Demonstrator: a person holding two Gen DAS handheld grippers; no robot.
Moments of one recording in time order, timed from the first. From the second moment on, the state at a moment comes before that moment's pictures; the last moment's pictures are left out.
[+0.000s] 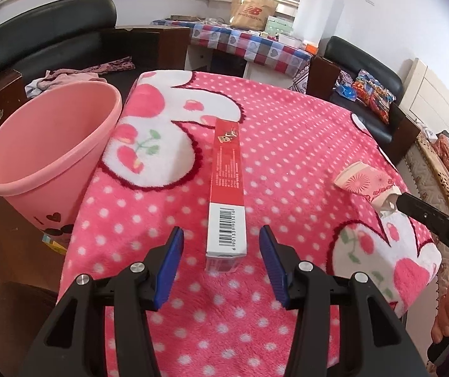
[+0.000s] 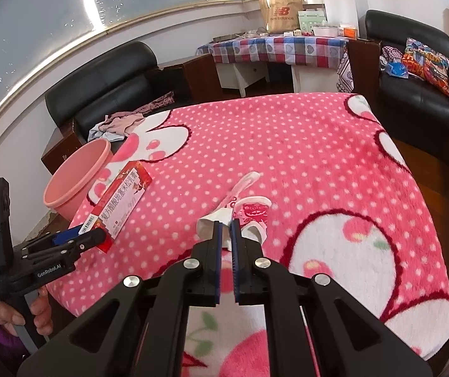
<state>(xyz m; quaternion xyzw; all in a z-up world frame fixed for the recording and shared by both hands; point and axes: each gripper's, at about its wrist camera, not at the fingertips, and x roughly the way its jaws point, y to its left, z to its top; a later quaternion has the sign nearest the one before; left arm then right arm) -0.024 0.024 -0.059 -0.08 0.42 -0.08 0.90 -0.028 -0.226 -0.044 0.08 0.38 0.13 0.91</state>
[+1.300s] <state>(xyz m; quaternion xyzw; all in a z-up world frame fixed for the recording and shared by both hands) -0.056 0.055 -0.033 -0.11 0.36 -0.09 0.92 -0.007 -0.247 -0.089 0.20 0.46 0.11 0.86</state>
